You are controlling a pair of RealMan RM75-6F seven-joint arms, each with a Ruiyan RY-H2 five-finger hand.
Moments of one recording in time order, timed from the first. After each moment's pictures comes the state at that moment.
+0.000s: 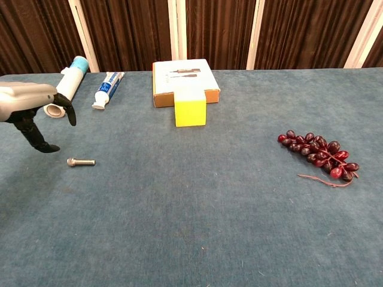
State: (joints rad) left arm -0.72 -1.46 -0.20 -1.83 0.58 1.28 0.91; right arm 0.06 -0.95 0.07 -1.78 -1.49 1.48 0.01
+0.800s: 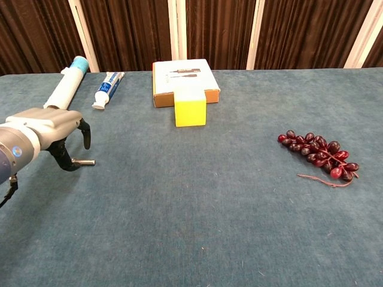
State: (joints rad) left arm -0.76 -1.73 -0.18 -1.60 0.56 1.39 0.98; right arm 0.06 -0.94 0.08 -1.76 -1.47 1.48 0.05
